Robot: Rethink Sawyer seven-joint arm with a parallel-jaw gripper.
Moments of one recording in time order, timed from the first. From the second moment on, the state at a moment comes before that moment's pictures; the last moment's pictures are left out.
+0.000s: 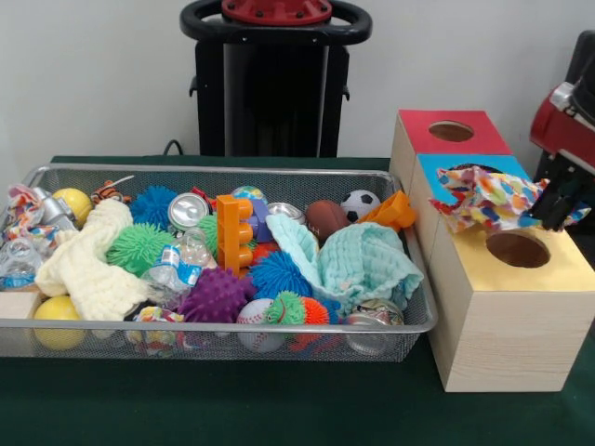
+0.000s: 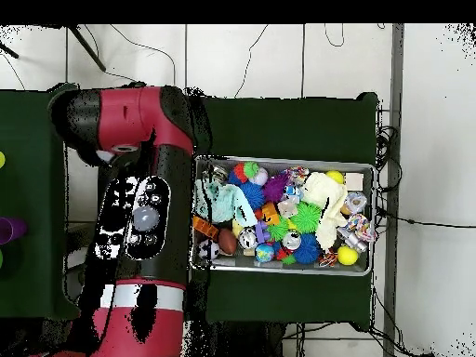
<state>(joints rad) 0.23 -0.25 -0.39 0.78 0.21 1.26 2.49</state>
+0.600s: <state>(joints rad) 0.21 -0.26 -0.39 0.78 0.21 1.23 2.49</state>
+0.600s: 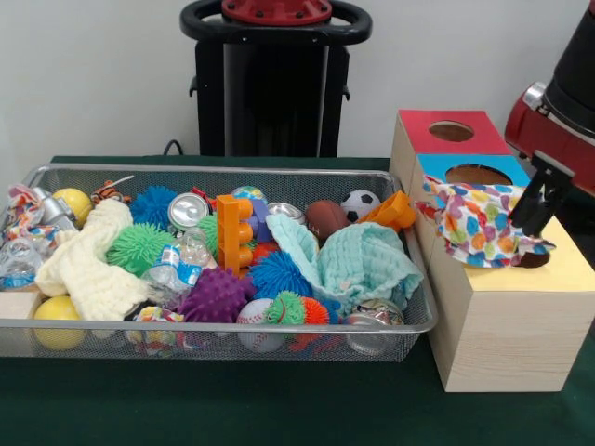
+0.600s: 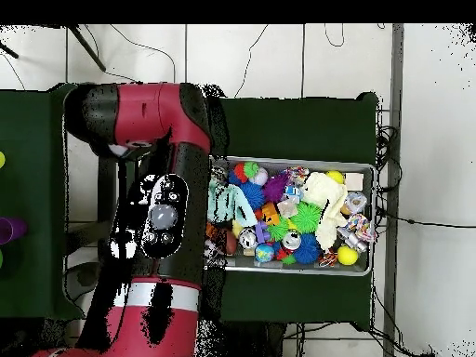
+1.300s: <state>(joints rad) 0.27 -0.20 -0.39 0.71 0.21 1.23 2.49</state>
